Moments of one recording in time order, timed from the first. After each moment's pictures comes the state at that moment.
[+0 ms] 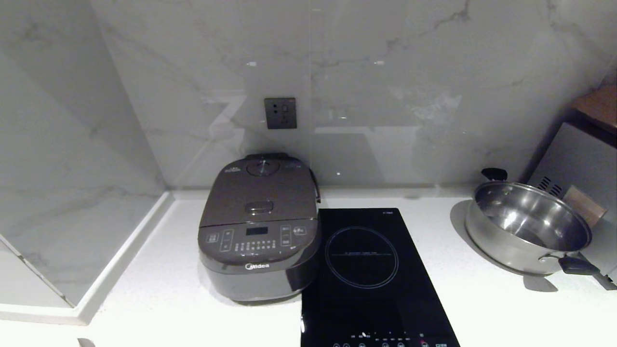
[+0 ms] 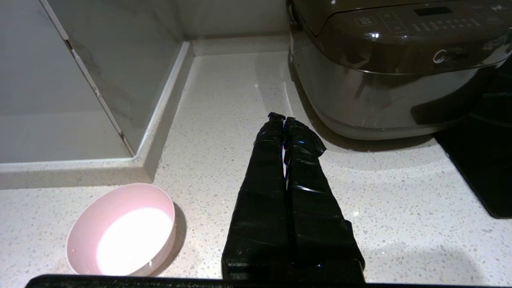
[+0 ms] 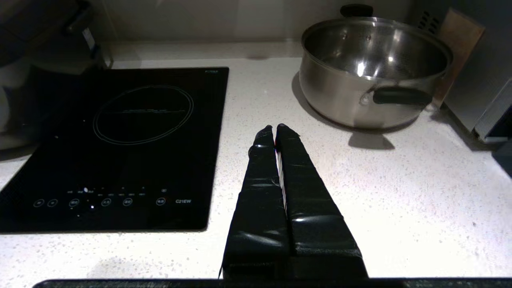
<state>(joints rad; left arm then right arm) 0.00 0.00 0.00 0.02 -0.04 0.07 0.00 0.00 -0.02 0.00 0.01 0.00</state>
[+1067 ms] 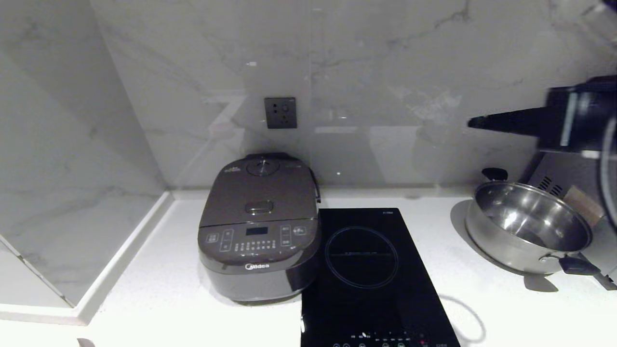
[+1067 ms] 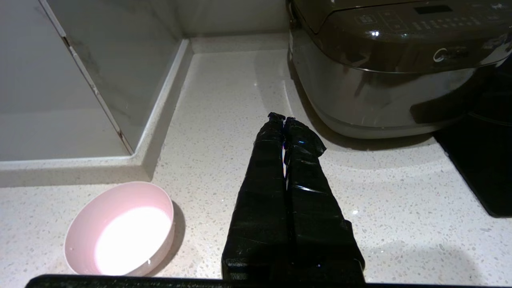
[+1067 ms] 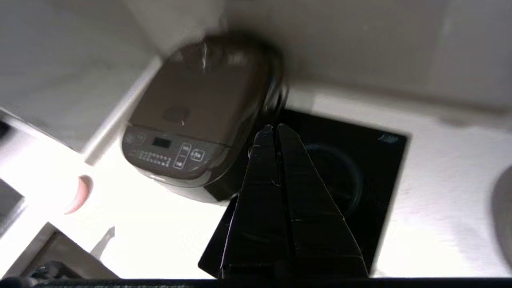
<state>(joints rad) 0.00 0.00 -0.01 0.02 -0.04 0.06 0.42 1.36 -1.26 0.16 0.13 0.20</state>
